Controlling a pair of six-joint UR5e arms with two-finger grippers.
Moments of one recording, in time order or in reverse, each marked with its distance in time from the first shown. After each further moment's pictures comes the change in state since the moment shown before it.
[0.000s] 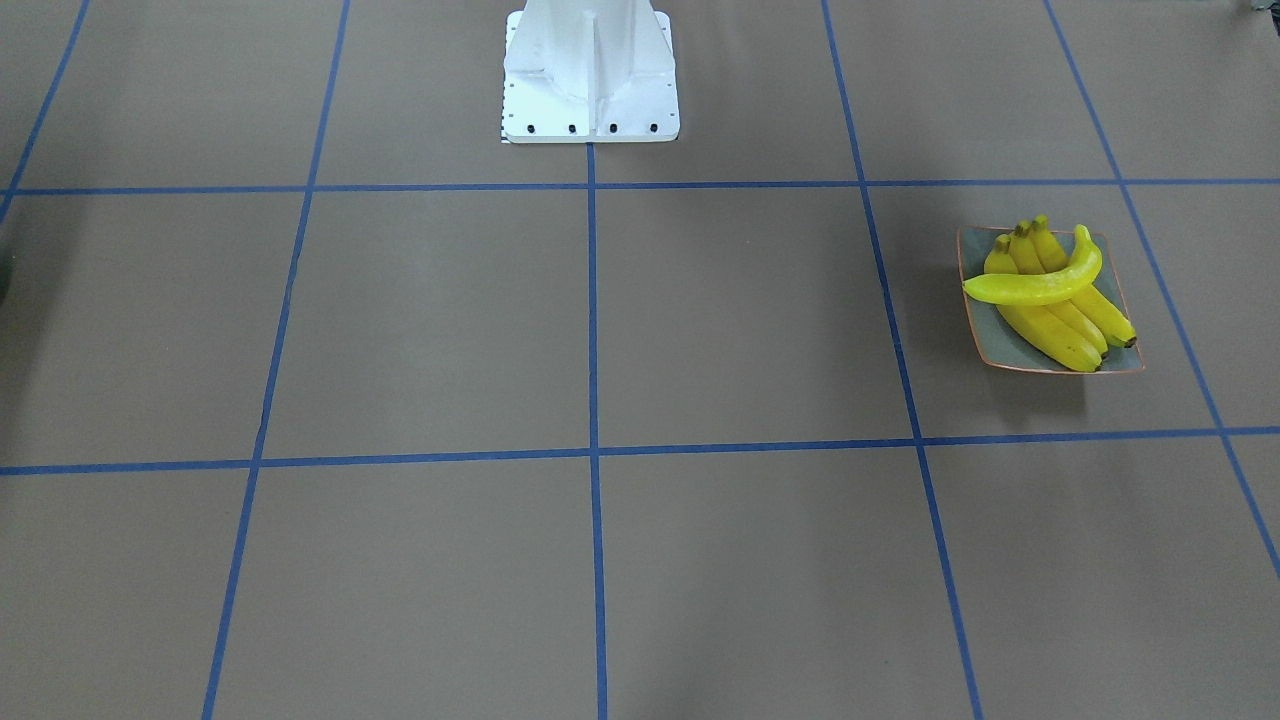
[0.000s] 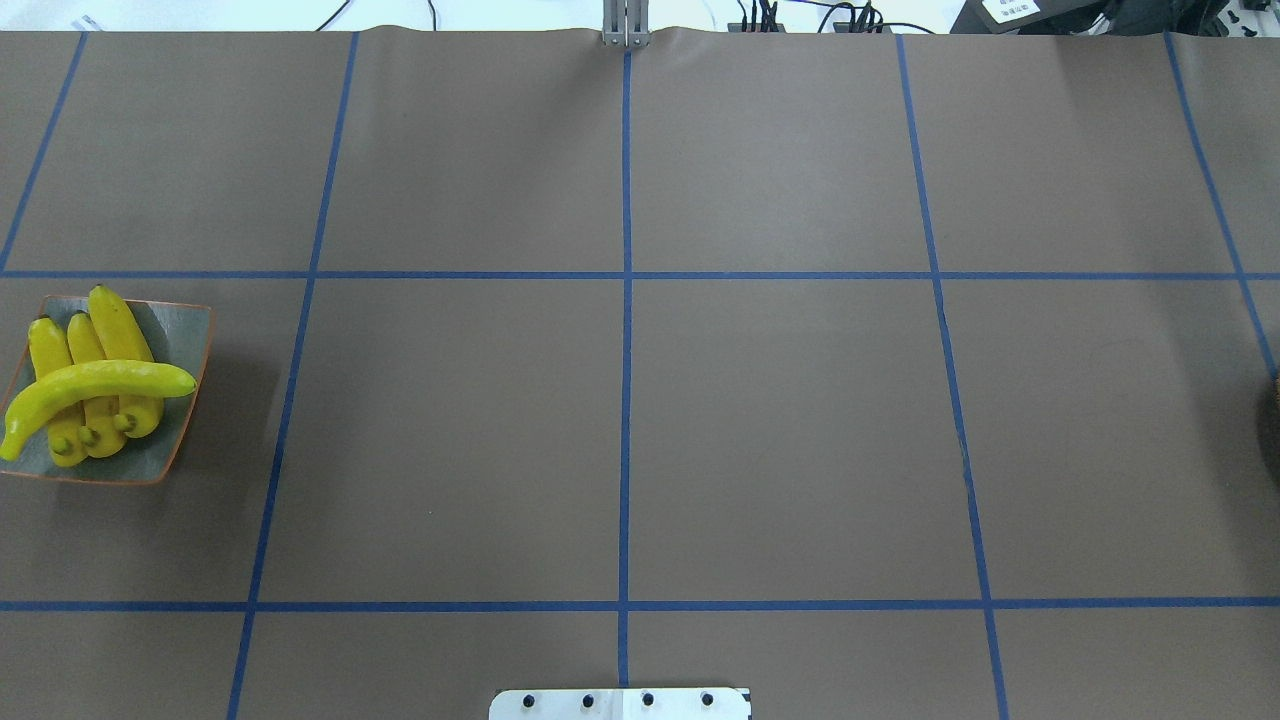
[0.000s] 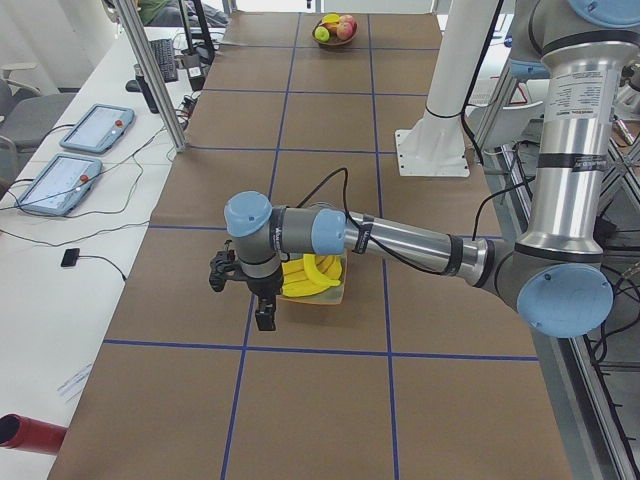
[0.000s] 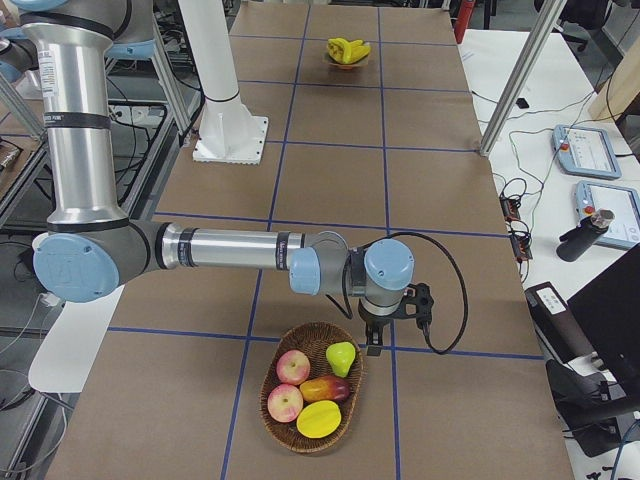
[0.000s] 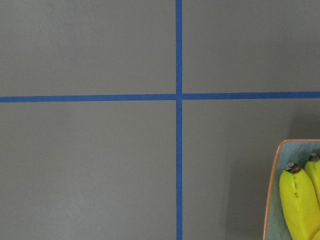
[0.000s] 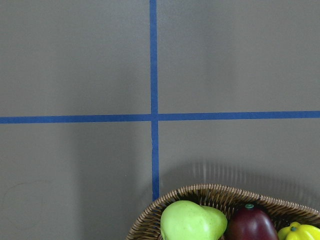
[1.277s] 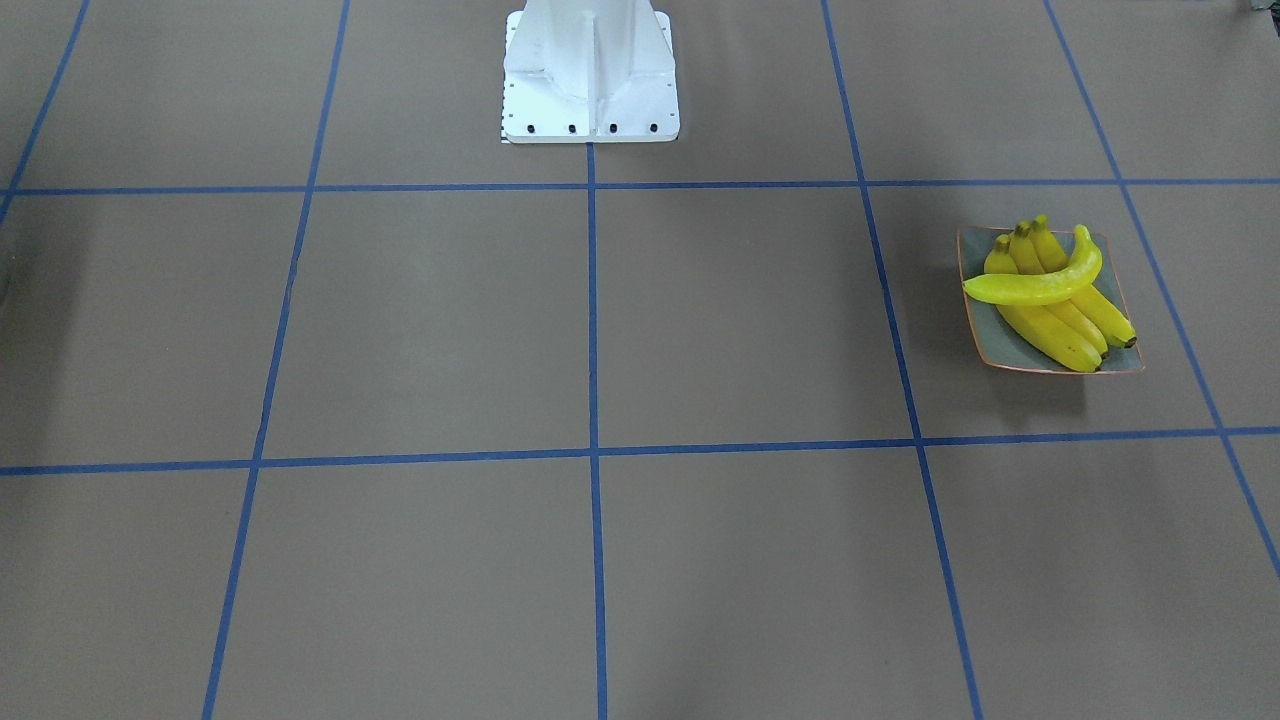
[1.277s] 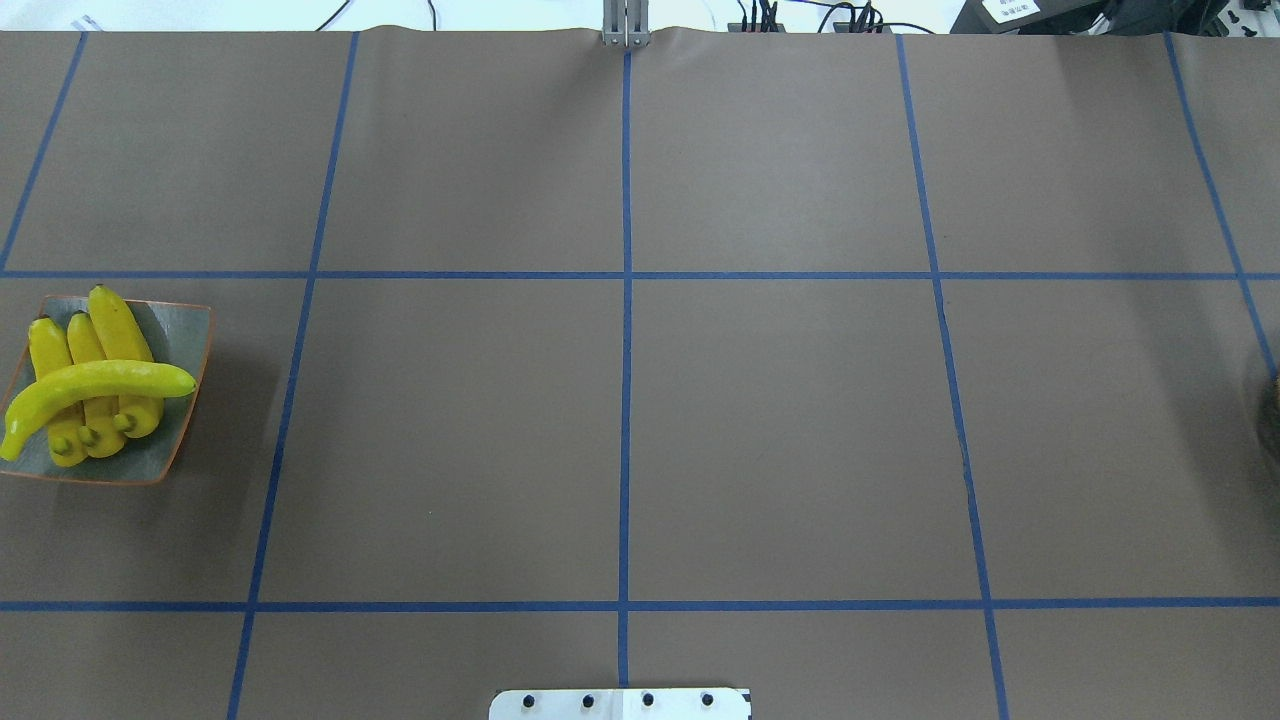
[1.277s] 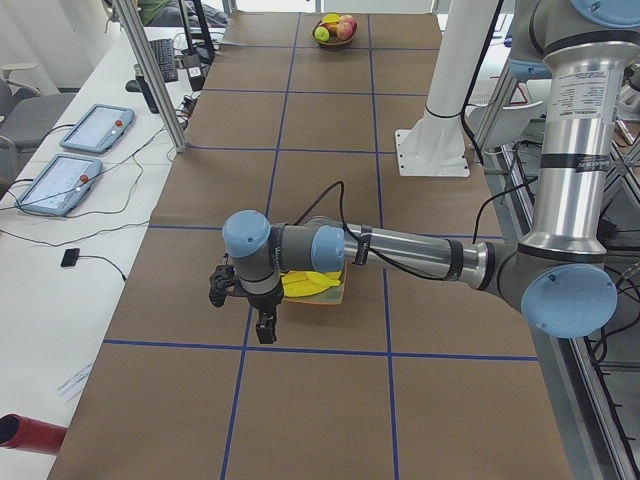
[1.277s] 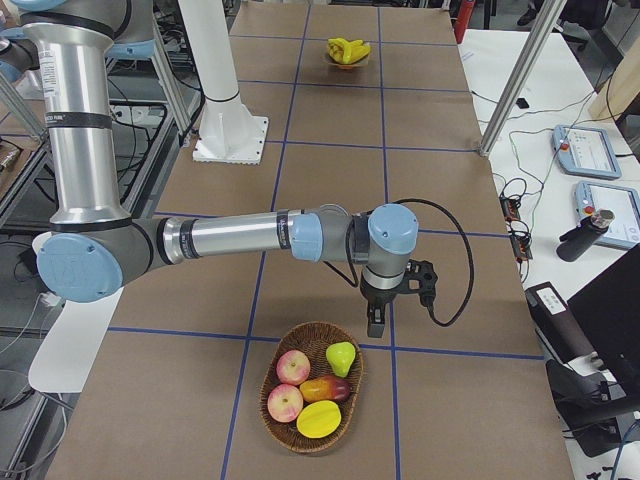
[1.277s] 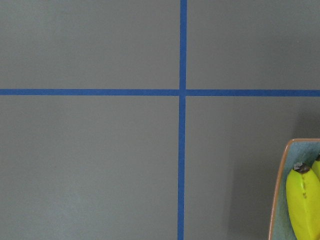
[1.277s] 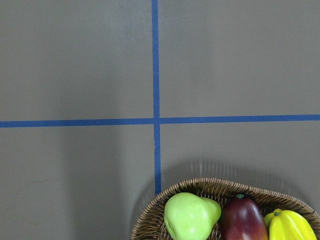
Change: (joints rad) left arm -0.016 0.013 0.065 -0.087 -0.017 0.003; right arm -0.007 0.012 0.121 -0.165 -0.077 -0.006
